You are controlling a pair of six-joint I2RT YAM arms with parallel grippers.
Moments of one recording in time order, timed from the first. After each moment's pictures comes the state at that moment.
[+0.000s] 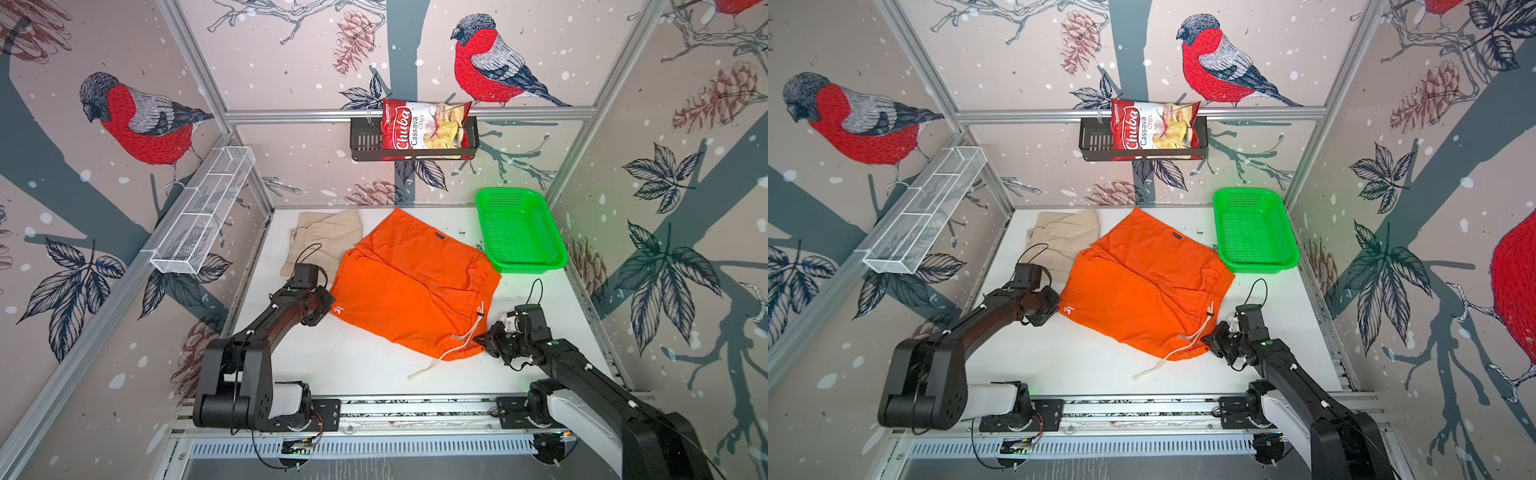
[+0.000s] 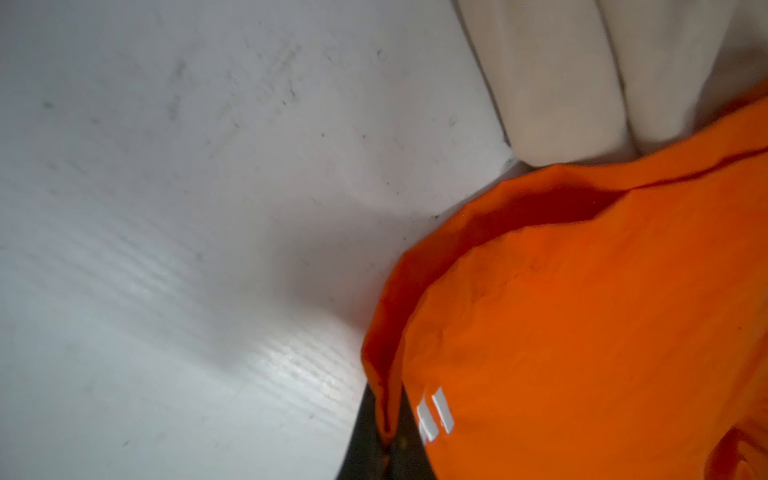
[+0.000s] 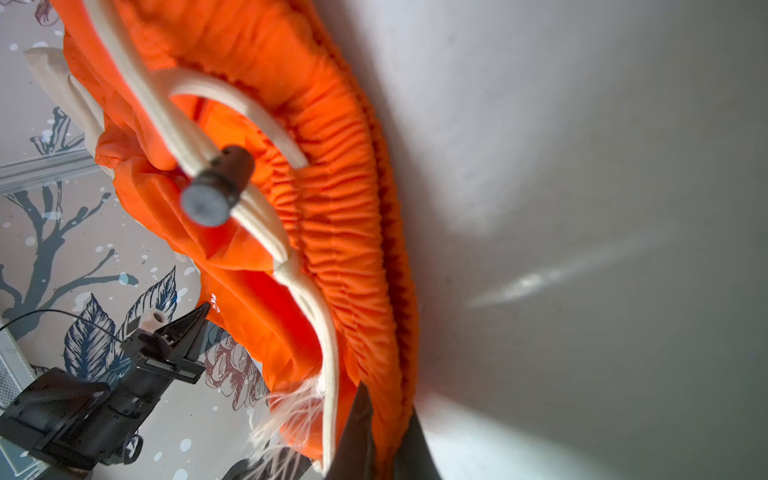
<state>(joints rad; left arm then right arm) -0.06 1.31 0.67 -0.50 0.10 -0.89 0.24 0.90 0.21 -0.29 -0.58 1.05</state>
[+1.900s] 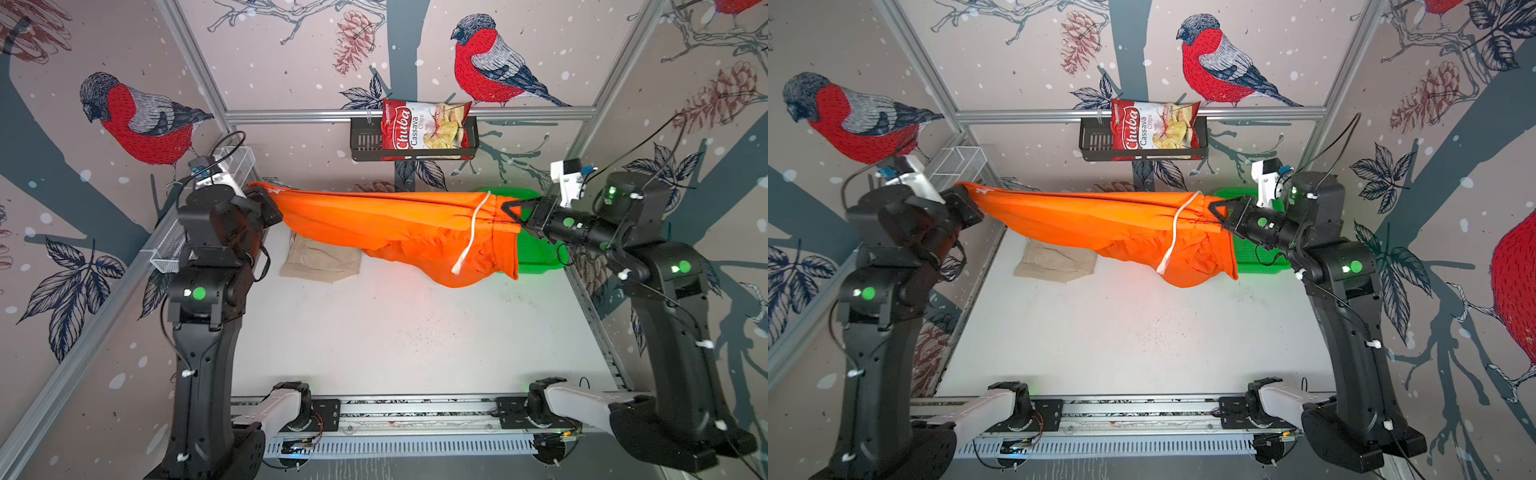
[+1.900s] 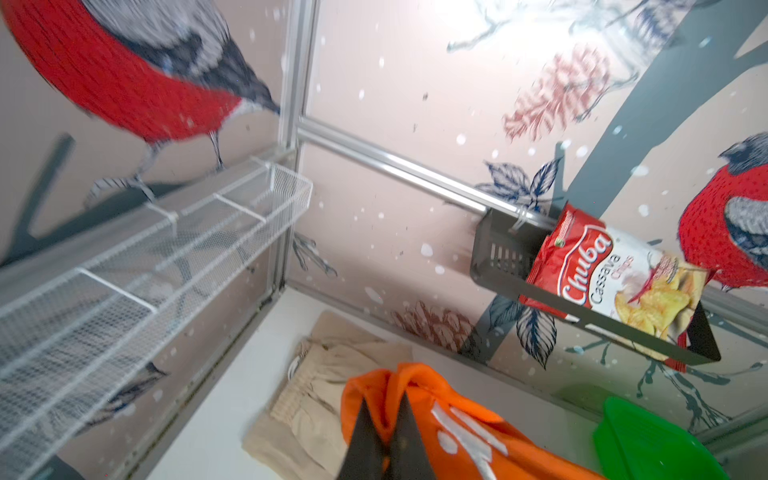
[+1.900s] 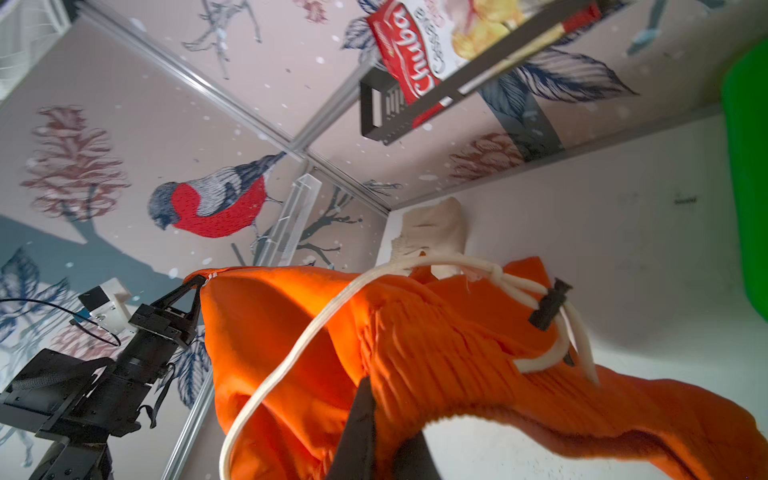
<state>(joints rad) -0.06 1.09 1.80 -0.80 -0.24 -0.32 0.28 1.21 1.91 -0.98 -0.54 0.66</state>
